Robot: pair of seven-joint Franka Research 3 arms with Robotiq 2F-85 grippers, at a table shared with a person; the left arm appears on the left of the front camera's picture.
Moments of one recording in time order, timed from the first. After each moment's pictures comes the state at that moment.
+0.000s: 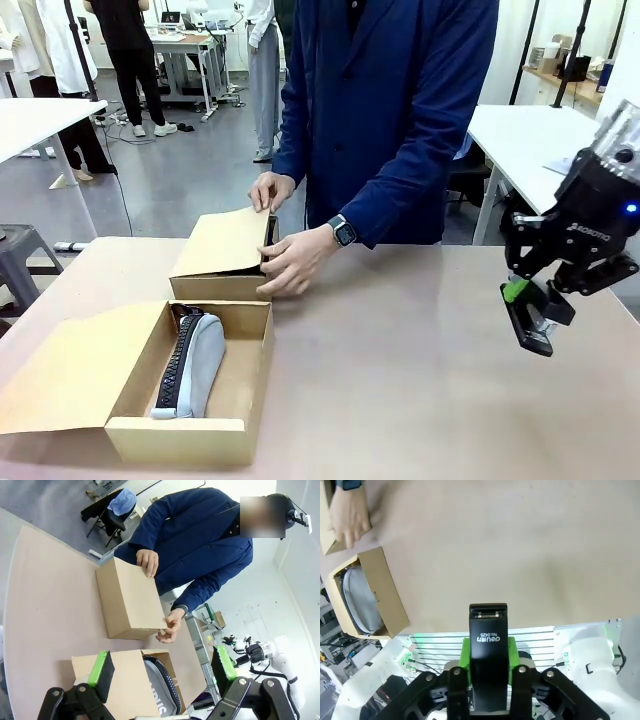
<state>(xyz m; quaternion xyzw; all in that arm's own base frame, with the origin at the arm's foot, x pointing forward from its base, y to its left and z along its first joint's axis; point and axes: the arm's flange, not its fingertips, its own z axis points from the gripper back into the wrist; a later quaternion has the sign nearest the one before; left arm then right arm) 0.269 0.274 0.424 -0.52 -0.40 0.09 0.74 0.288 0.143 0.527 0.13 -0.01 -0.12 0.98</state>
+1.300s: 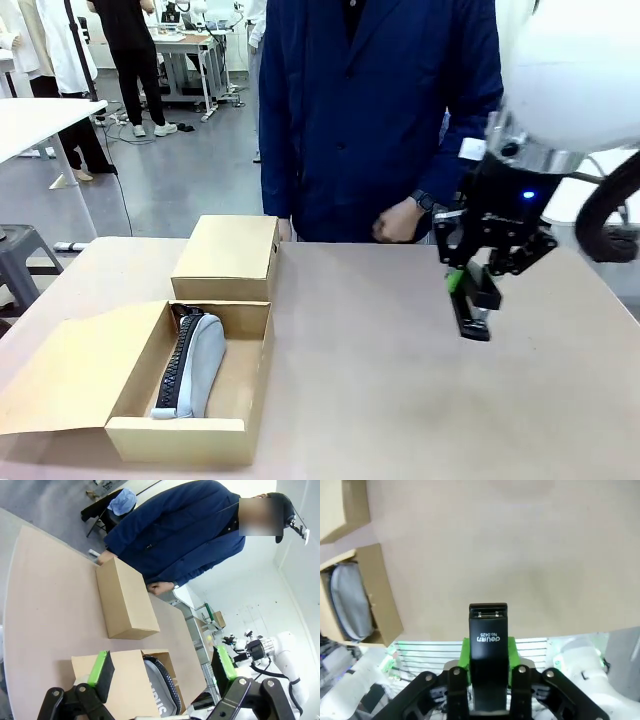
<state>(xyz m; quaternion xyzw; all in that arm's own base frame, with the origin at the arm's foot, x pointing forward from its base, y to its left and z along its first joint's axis) 0.269 0.274 0.424 -0.52 -0.40 0.09 0.74 0.309 0.233 0.530 0.06 -0.03 -0.06 1.00</state>
